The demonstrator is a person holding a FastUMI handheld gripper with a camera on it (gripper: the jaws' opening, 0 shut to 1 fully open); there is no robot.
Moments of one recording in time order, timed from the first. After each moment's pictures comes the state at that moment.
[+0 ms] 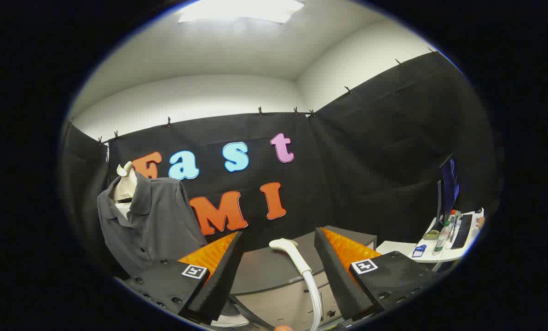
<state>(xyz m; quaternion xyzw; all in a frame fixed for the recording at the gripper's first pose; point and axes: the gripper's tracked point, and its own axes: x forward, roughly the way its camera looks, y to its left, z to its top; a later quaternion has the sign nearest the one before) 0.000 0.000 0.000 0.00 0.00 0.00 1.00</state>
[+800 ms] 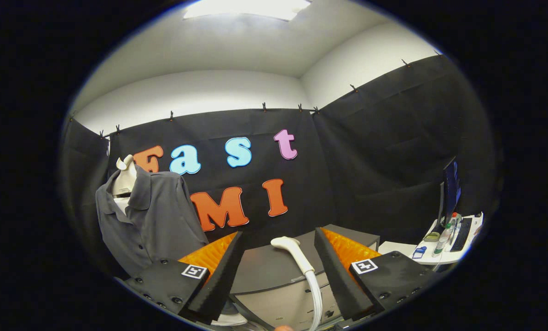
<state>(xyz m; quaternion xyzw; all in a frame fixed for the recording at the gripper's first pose) 0.012 0.016 -0.007 -0.02 0.01 0.01 1.00</state>
